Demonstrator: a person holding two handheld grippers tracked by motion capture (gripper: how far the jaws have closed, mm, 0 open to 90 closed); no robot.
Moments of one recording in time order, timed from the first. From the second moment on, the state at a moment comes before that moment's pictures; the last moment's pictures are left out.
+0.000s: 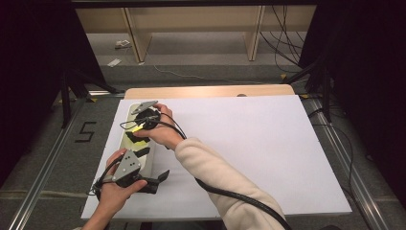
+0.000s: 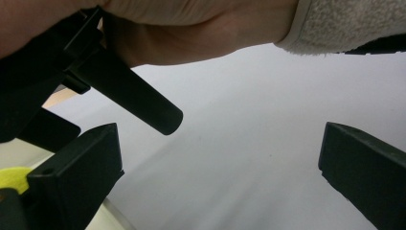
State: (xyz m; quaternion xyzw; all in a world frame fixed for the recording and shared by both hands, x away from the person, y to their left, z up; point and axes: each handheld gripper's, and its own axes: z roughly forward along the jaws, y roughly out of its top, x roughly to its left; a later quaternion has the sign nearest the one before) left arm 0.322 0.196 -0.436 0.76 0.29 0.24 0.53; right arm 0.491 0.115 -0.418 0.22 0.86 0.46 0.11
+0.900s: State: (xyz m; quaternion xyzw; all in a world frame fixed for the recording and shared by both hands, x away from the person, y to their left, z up) left arm 0.322 0.196 -0.436 0.76 0.29 0.24 0.53; right arm 0.485 0.085 -0.400 0.23 0.84 0.48 0.12
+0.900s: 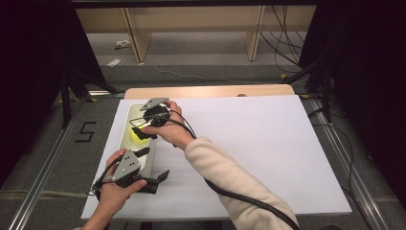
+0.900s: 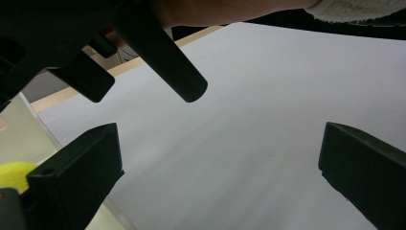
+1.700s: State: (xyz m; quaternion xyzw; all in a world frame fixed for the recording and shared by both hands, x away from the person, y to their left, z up) left arm 0.322 0.197 -0.436 0.76 0.29 0.24 0.53; right arm 0.482 0.050 -0.393 0.24 0.83 0.48 0.13
